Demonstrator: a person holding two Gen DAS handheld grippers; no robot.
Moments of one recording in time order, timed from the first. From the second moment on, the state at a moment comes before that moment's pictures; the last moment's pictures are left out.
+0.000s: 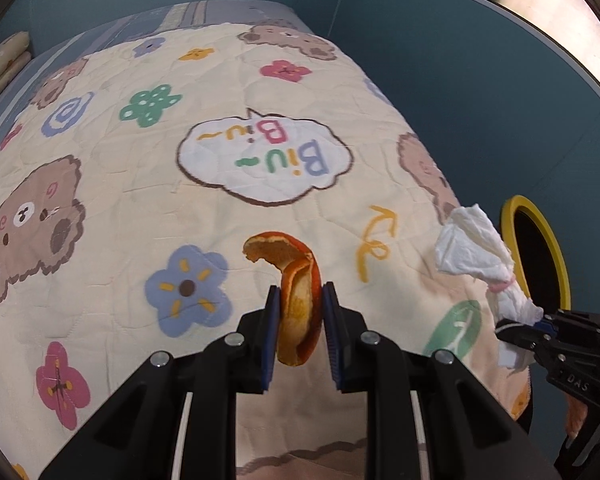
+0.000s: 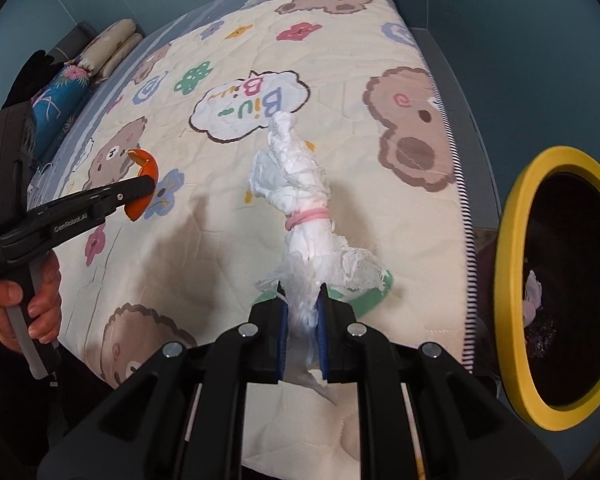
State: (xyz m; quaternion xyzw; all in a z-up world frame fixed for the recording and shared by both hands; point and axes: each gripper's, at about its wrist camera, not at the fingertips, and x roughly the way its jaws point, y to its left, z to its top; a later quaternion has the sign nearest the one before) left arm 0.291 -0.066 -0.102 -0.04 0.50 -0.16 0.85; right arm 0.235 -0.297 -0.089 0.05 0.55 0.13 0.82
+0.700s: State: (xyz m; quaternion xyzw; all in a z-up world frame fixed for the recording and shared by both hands) left arm 0.270 -0.178 -0.073 0.01 0.47 -0.24 0.85; right arm 0.224 -0.389 -0.081 0.08 0.53 0.07 0.84
